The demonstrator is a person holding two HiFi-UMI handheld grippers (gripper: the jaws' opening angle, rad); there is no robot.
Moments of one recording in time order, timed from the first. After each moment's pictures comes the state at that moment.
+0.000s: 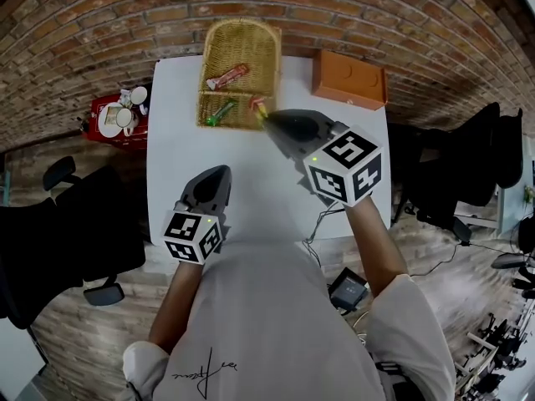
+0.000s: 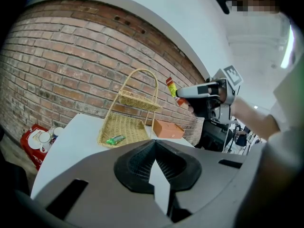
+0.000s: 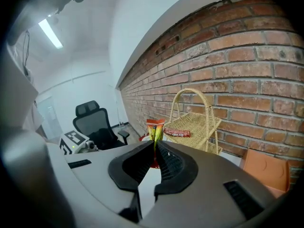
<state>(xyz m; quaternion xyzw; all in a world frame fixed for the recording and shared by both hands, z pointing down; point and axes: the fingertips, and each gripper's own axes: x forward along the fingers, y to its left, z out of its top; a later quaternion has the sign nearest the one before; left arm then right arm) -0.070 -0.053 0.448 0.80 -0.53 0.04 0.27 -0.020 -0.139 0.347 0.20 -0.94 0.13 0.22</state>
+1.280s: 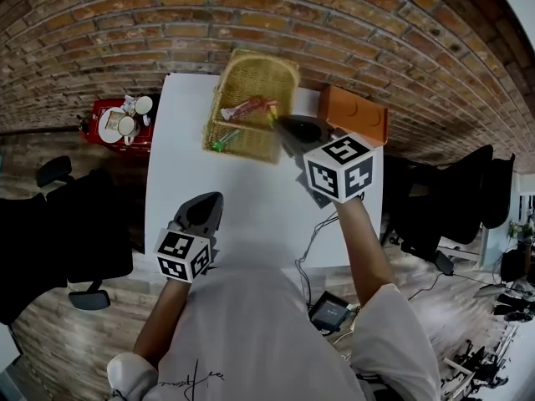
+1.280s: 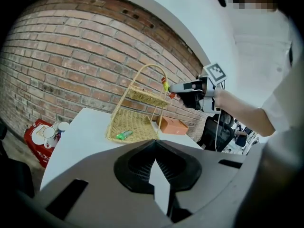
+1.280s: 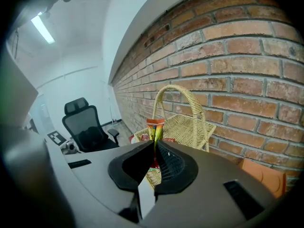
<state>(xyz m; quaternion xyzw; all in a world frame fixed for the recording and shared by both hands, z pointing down) -0.098 -0.053 0.465 0.79 -0.53 0.05 0.30 -0.040 -0.212 0.364 0.23 -0.93 0.13 0.25</state>
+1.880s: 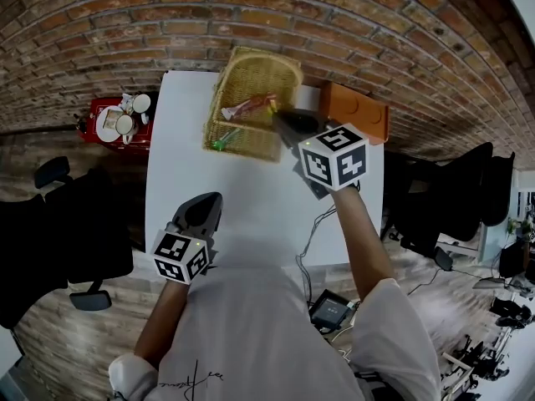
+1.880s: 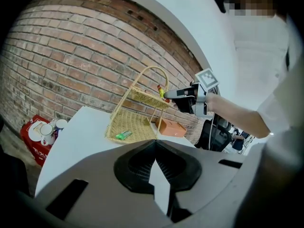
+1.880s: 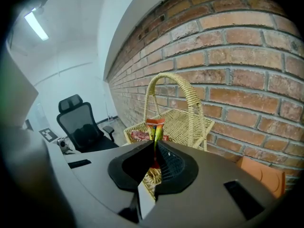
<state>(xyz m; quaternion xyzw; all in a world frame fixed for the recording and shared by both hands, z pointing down) -0.102 -0.052 0.464 0.79 -0.52 0.03 0.31 -0.043 -0.232 0.387 0.25 -0.92 0.14 0.28</state>
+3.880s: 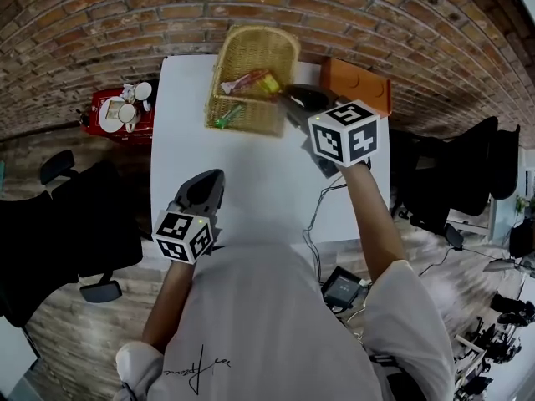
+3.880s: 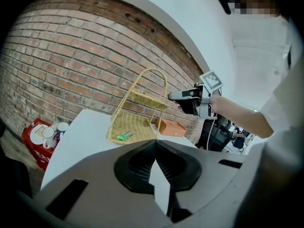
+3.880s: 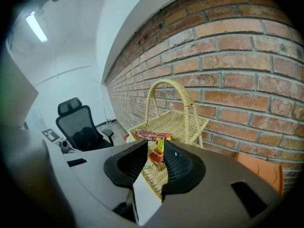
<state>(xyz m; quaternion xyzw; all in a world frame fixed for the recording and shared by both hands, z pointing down) -0.107 -0.048 0.459 0.80 -0.52 0.03 0.30 -0.029 -0.220 0.377 0.27 -0.92 0.14 0.26</state>
